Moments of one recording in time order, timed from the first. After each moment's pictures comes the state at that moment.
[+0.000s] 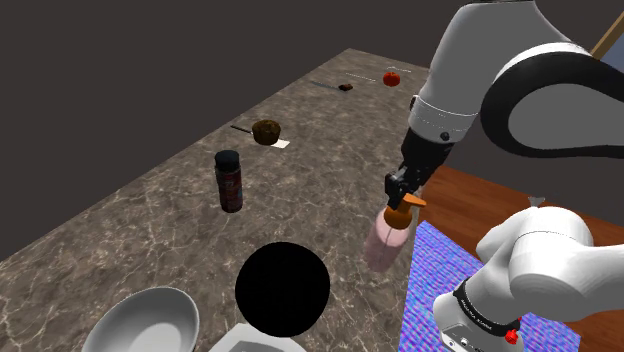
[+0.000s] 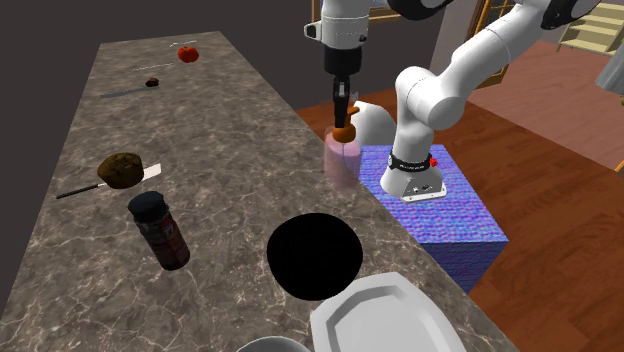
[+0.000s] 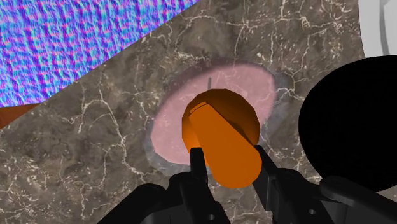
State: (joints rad) arm 0.12 -0.89 0.28 -2.61 0.22 1.71 0.36
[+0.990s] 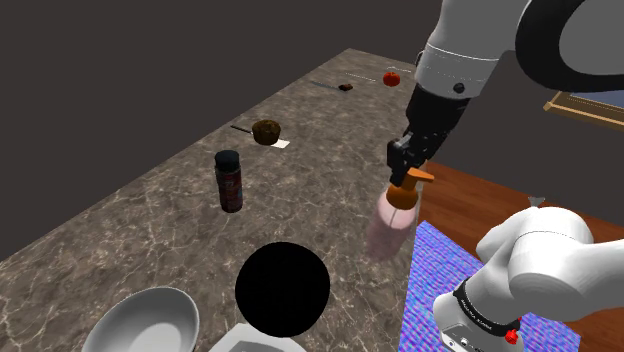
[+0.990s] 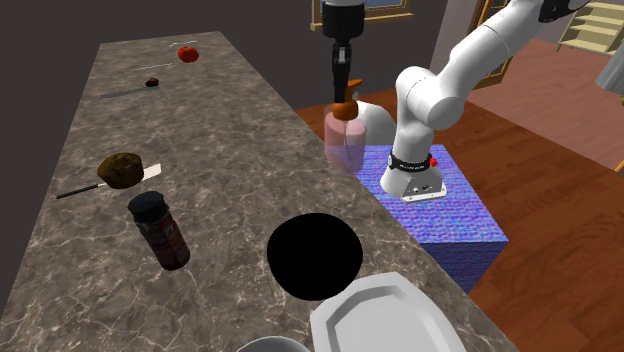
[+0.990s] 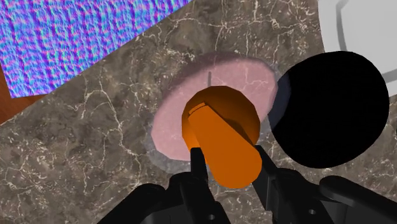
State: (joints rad) arm 0.11 -0.81 0.29 -2.37 0.21 1.56 0.41
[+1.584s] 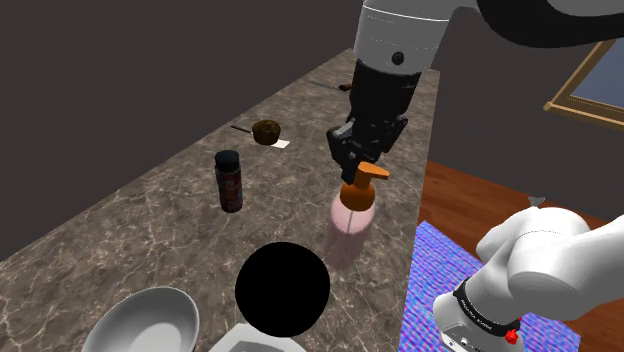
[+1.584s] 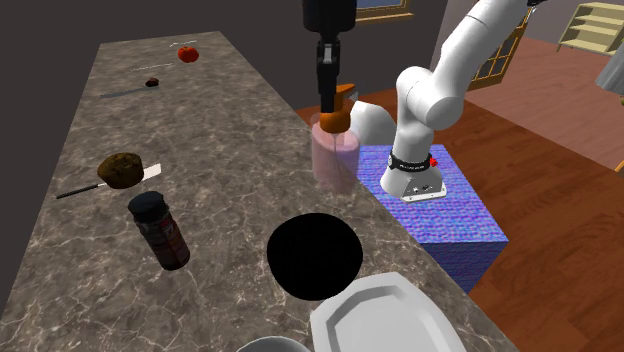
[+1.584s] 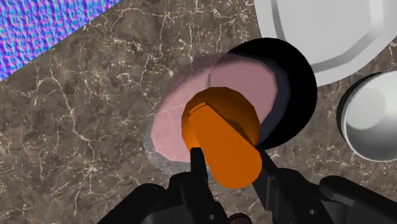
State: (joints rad) arm 0.09 -0.55 0.47 -2.07 0.24 1.56 0.60
